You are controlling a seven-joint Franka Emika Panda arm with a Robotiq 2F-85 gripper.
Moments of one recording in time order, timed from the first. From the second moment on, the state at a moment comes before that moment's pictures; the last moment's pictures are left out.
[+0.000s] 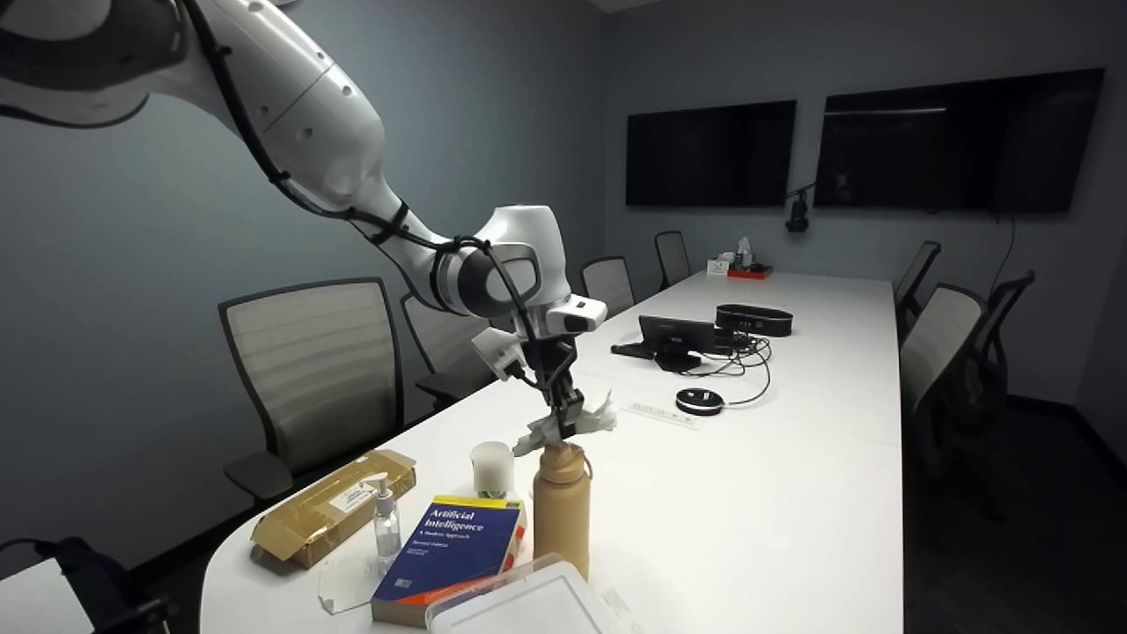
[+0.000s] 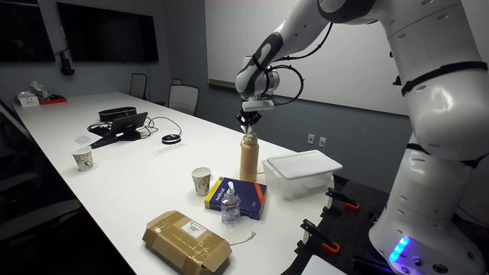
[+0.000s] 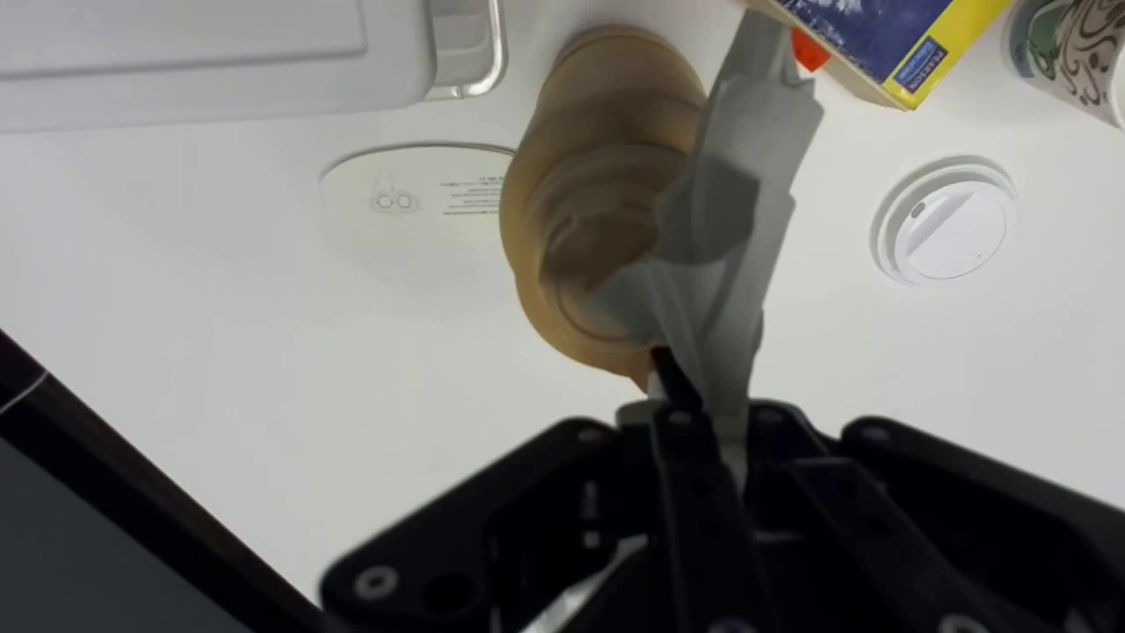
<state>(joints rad) -0.08 0.50 -0.20 -1.87 0.02 2.55 0.28</state>
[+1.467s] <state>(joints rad) -0.12 0.48 -0.15 -1.83 0.27 2.32 0.30</state>
